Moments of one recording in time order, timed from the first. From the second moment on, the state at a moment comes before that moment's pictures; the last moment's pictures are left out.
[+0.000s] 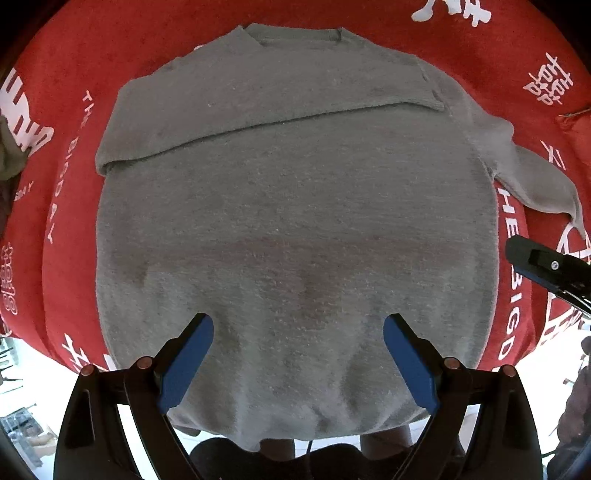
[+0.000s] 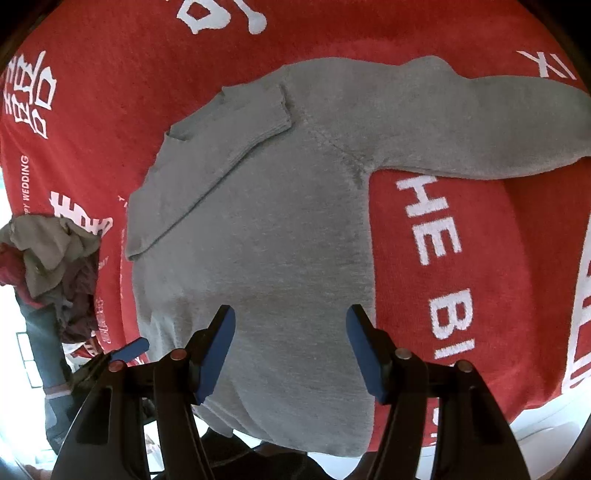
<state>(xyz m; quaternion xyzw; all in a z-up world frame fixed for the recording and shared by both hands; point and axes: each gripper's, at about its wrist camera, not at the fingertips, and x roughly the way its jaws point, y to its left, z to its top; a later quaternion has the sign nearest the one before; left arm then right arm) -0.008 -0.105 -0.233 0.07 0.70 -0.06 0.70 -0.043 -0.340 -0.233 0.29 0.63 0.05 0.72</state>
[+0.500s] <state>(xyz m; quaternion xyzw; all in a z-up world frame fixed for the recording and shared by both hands) -0.004 -0.102 -0.234 0.08 0.70 -0.06 0.71 -0.044 -0.343 -0.232 0.29 0.62 0.04 0.72</state>
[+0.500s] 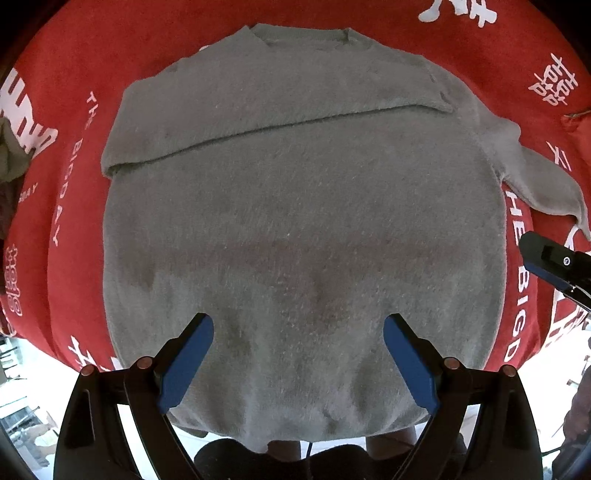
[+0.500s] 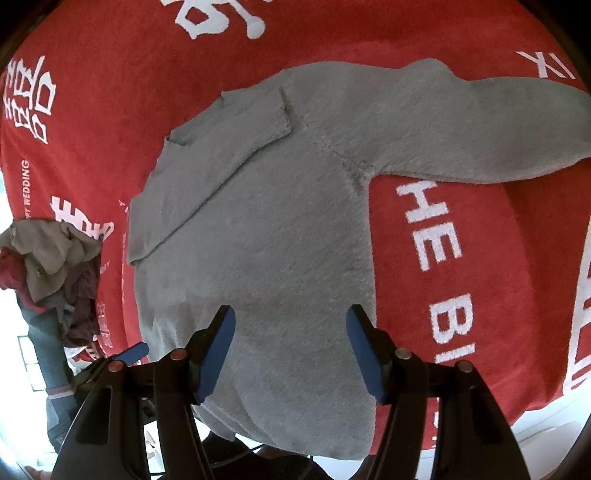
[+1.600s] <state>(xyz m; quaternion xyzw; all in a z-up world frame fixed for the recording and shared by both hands) 0.094 -0.289 -0.268 0.12 0.63 -0.09 0.76 -0.104 -0.615 -0.271 0.55 0.39 -0.15 0.73</state>
